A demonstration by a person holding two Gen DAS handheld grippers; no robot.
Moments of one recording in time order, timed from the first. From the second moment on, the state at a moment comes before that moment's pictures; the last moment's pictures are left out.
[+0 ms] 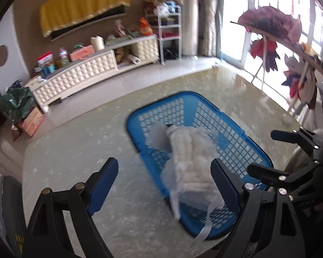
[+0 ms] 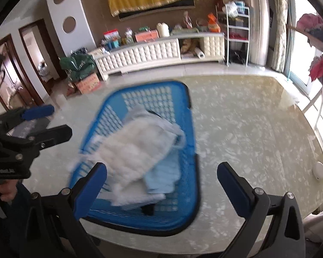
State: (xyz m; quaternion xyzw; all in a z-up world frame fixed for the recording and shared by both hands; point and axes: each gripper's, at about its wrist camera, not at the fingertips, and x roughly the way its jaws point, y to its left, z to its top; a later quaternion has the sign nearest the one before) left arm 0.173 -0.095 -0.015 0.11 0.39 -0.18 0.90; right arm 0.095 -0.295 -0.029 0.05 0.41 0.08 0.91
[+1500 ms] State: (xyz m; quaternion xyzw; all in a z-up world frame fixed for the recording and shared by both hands) left arm 0.031 0.039 0.048 0.00 0.25 -0.08 0.97; right arm 0.019 -0.168 0.047 -0.05 0.27 0.10 0.96
